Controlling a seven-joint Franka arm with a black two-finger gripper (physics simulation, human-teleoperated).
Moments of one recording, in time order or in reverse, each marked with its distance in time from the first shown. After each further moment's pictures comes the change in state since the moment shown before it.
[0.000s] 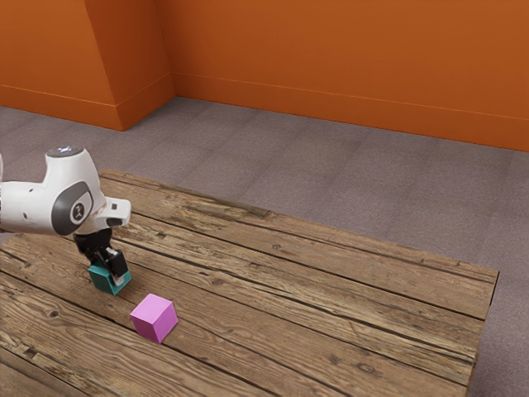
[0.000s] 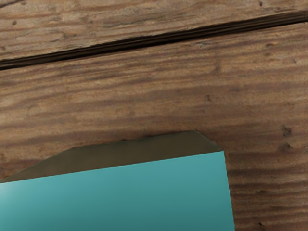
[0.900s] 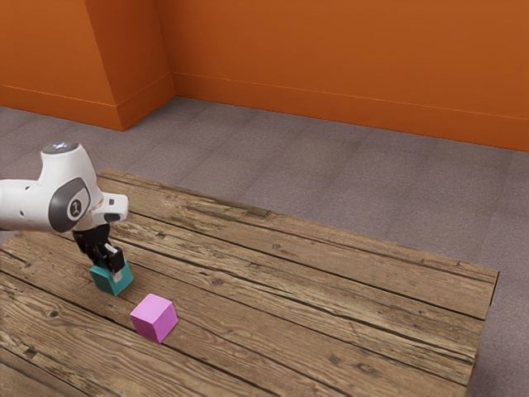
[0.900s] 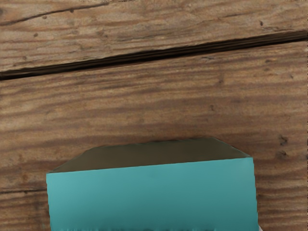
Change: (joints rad) arm 0.013 -0.024 -0.010 -0.004 -0.016 0.003 -0.007
